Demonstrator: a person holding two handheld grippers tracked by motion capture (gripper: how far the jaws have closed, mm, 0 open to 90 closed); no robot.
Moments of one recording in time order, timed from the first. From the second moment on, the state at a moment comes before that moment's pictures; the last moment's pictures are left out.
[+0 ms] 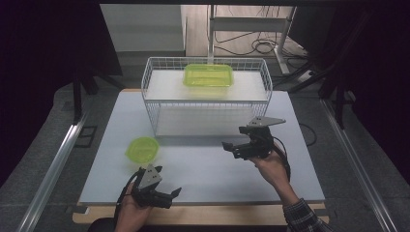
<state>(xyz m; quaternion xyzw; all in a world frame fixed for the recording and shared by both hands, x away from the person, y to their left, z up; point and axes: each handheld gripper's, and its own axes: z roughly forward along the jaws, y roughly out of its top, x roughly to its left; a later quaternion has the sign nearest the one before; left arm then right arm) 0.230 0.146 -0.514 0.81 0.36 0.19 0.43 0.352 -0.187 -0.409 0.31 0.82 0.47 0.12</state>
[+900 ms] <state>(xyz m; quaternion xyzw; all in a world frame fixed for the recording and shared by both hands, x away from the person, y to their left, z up) 0.230 0.143 -0.516 0.82 0.35 0.19 0.41 0.313 -0.225 -0.466 0.32 0.83 0.43 0.14</state>
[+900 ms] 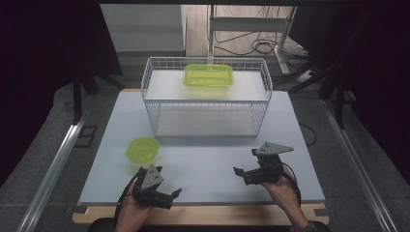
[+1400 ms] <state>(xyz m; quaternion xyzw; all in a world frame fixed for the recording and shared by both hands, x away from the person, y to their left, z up) 0.231 0.141 -0.518 0.82 0.35 0.19 0.41 0.304 -0.236 -0.498 0.33 0.85 0.40 0.11</state>
